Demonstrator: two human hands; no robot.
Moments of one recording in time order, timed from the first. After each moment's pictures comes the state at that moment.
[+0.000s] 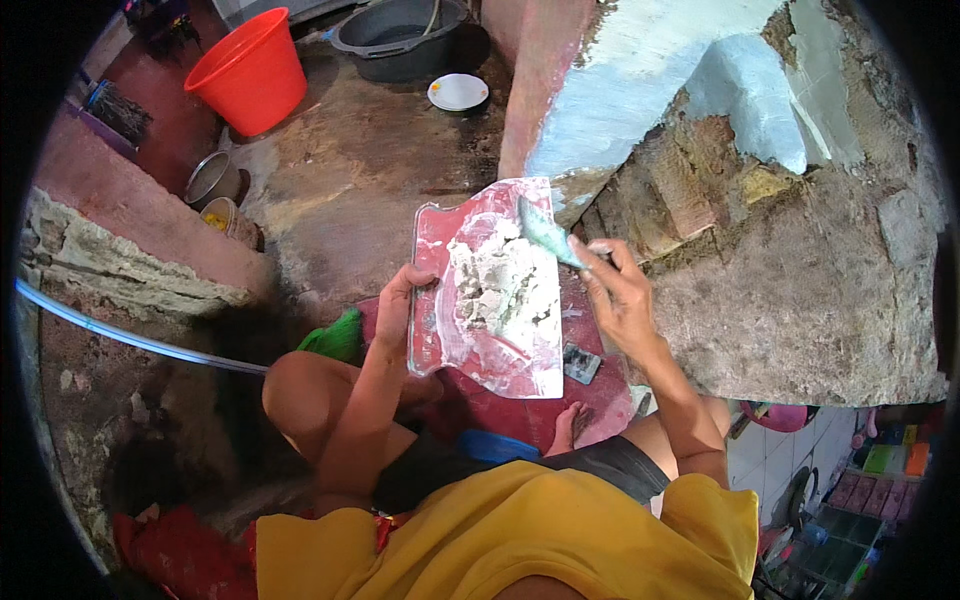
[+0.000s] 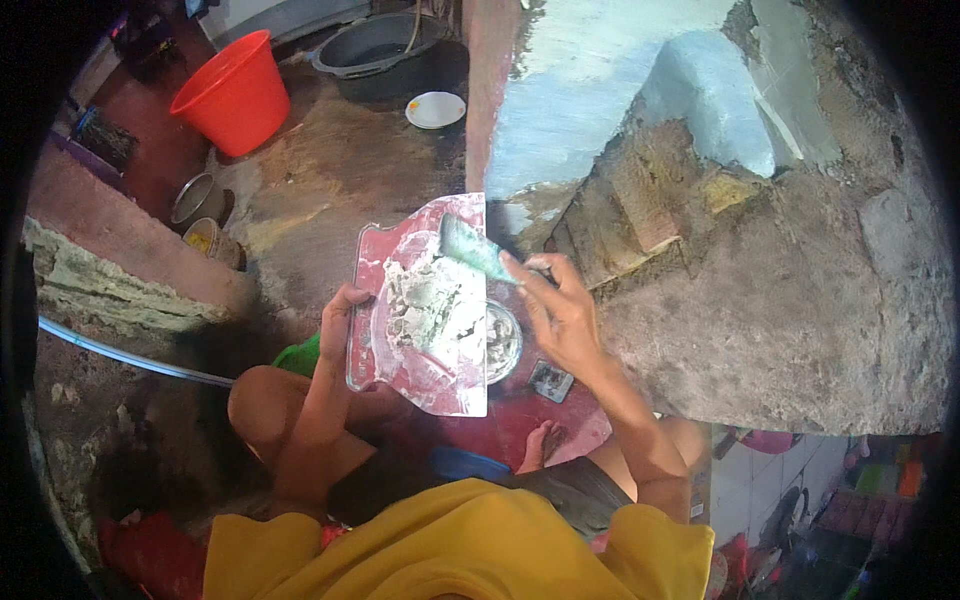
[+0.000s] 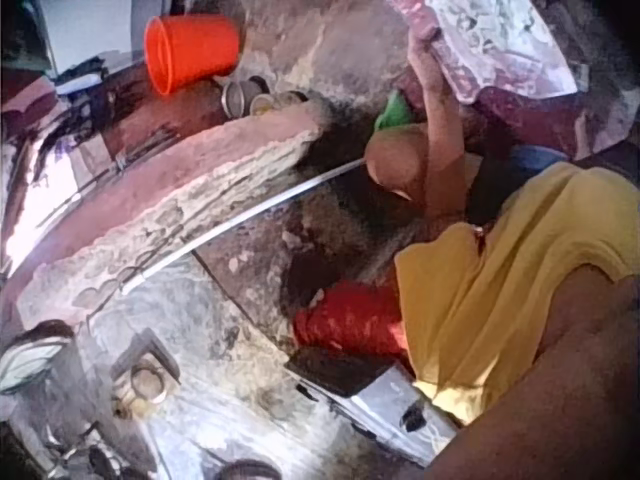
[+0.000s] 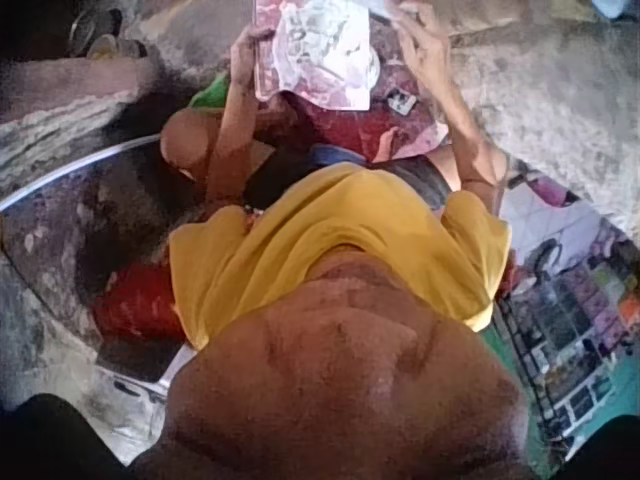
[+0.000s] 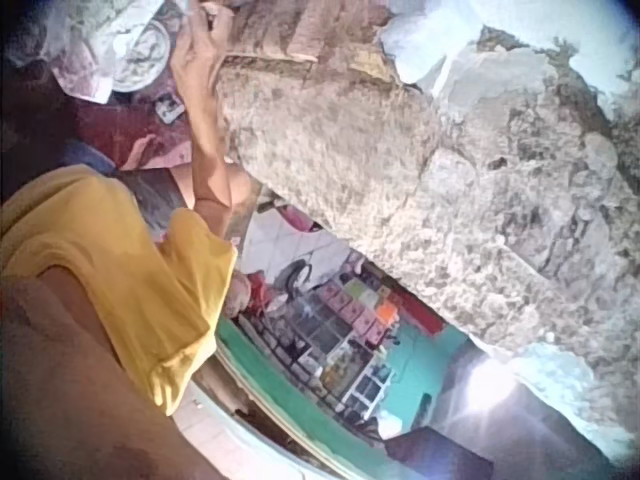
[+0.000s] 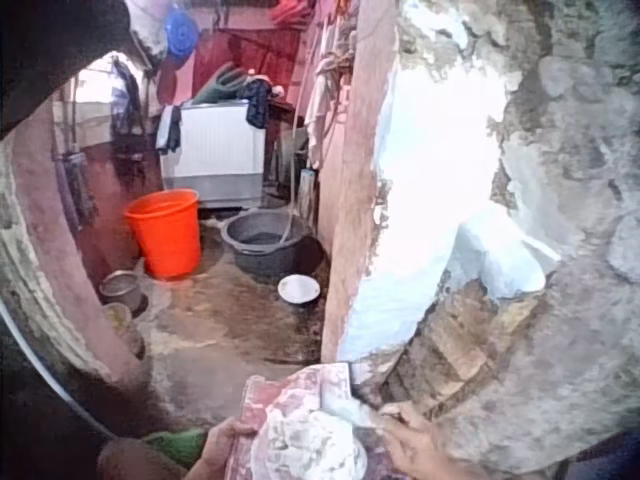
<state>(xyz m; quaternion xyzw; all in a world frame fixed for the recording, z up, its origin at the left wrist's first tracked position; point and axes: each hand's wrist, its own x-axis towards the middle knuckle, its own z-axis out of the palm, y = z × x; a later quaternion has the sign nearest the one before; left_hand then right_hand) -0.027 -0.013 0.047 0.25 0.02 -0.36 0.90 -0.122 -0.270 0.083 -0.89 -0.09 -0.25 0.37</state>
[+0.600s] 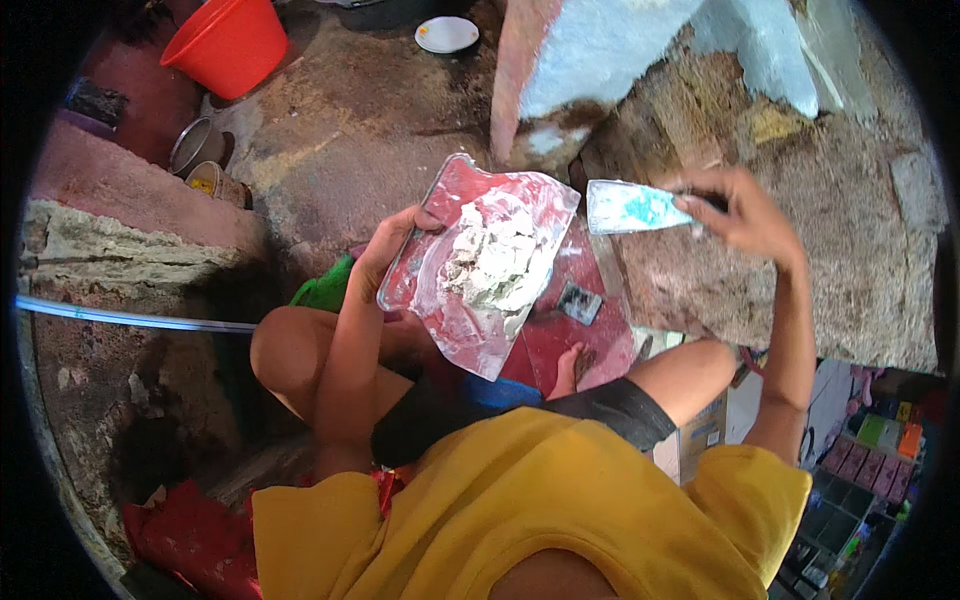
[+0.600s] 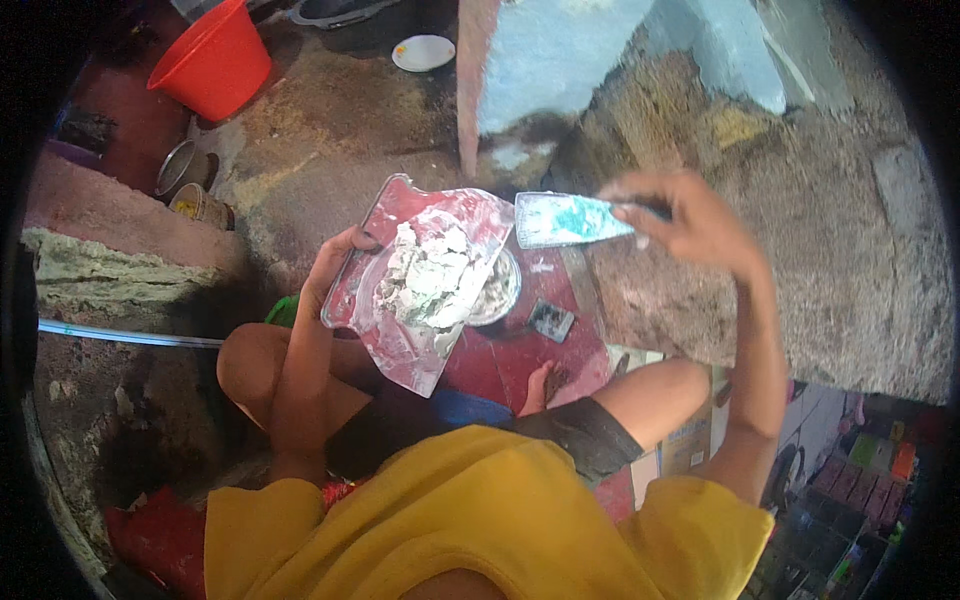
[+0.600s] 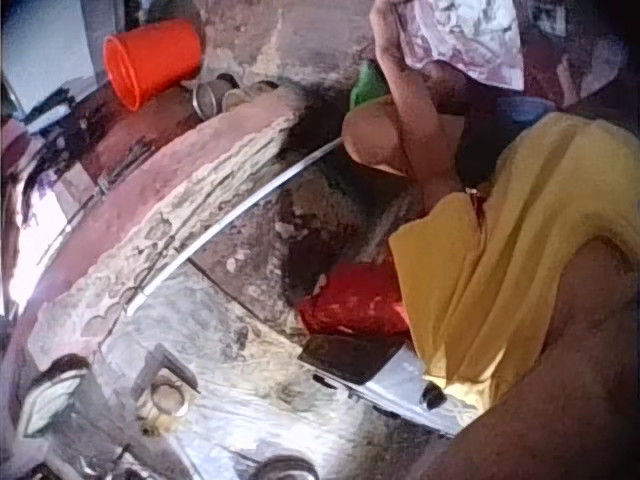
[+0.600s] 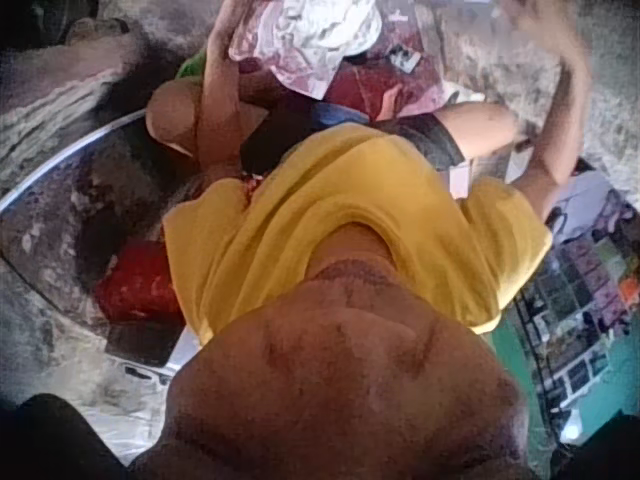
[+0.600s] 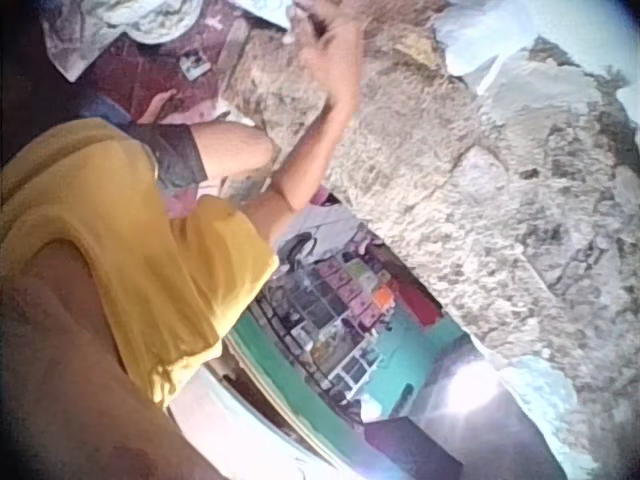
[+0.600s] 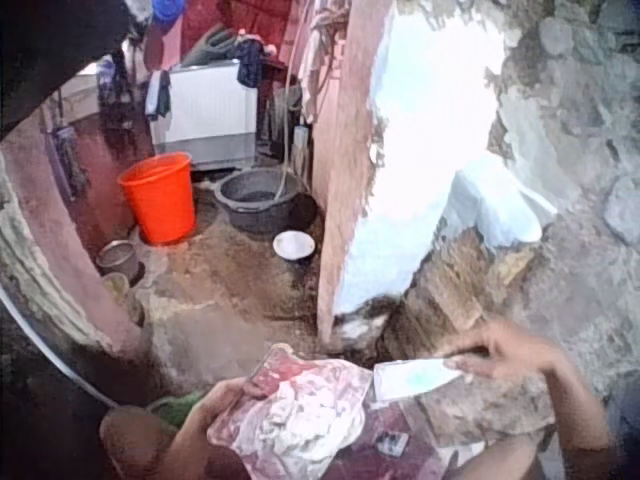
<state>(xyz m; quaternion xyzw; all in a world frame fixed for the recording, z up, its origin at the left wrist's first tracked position) -0.012 0.000 0.032 0.31 0.08 -0.54 0.78 -0.133 -0.352 0.188 -0.95 -0.08 0.08 0.30</state>
